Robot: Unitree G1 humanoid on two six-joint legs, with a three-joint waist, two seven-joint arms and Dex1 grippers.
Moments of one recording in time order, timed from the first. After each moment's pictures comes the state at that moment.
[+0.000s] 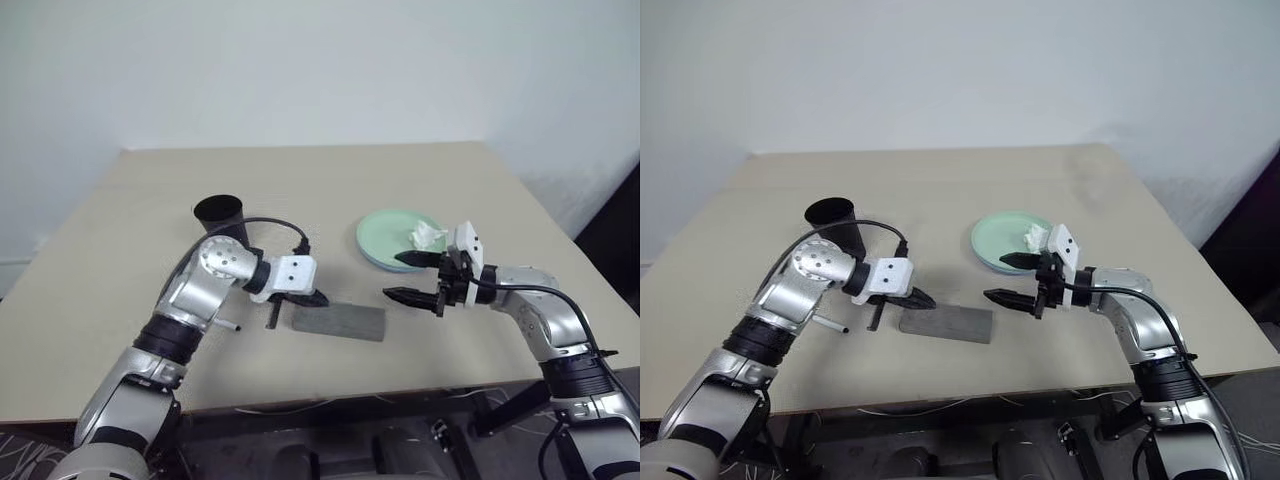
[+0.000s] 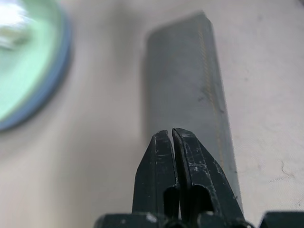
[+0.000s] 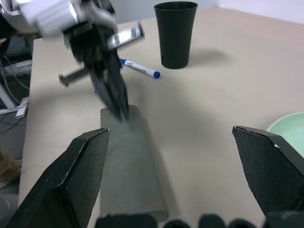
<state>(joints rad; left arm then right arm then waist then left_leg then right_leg) -0.61 0.65 -0.29 0.19 0.02 0.03 -1.38 -0.43 -0.51 0.10 0.05 0.40 0.41 1.12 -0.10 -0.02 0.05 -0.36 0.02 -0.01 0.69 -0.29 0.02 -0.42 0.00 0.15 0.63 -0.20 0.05</state>
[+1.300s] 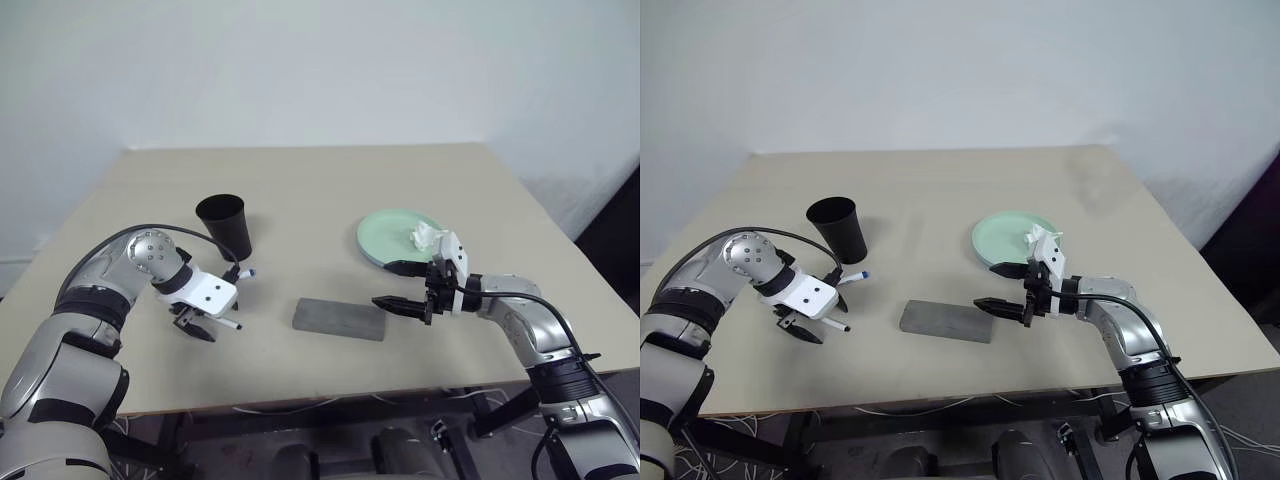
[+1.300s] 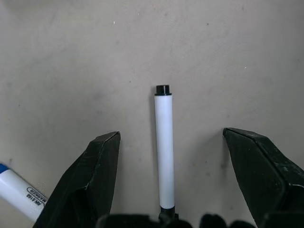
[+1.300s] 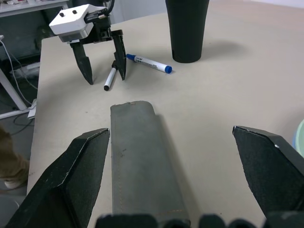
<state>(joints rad) -0.85 0.86 -0.52 0.93 0.27 -0.68 -1.57 -0.41 -0.46 0.13 0.07 0.39 0.40 1.09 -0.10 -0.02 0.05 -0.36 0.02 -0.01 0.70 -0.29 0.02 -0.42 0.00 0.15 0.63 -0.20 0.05</state>
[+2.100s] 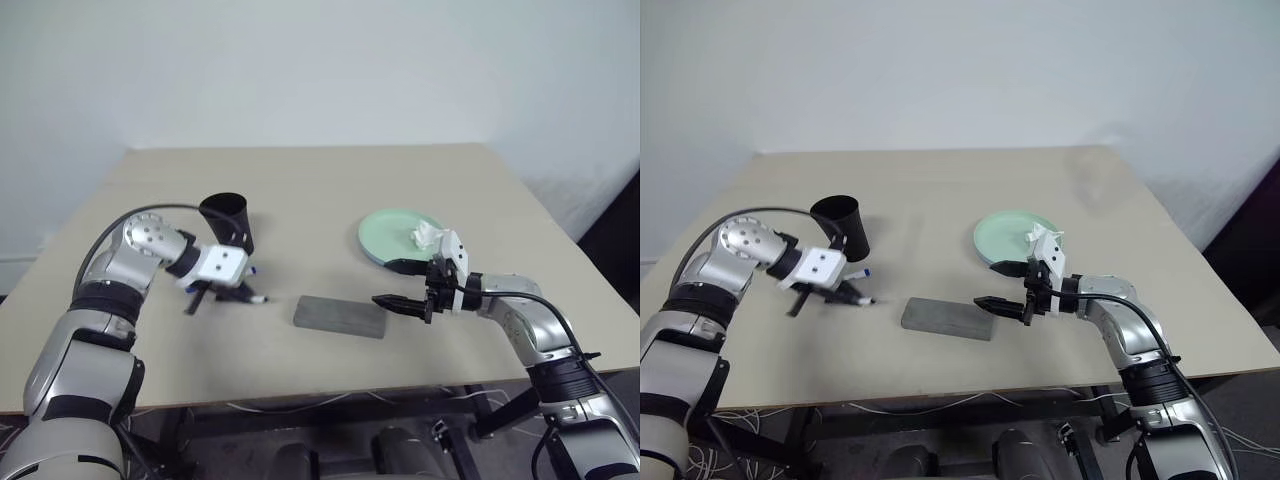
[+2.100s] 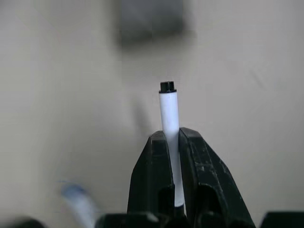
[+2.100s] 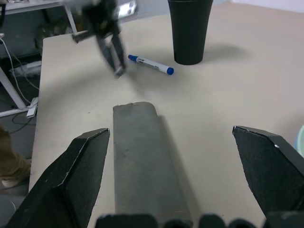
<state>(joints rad) -0.85 0.76 -0.28 0.79 -0.01 -0.36 -1.59 -0.41 -0.46 0.13 0.07 0.39 0.39 1.08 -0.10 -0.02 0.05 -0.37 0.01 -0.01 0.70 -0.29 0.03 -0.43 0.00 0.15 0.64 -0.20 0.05</state>
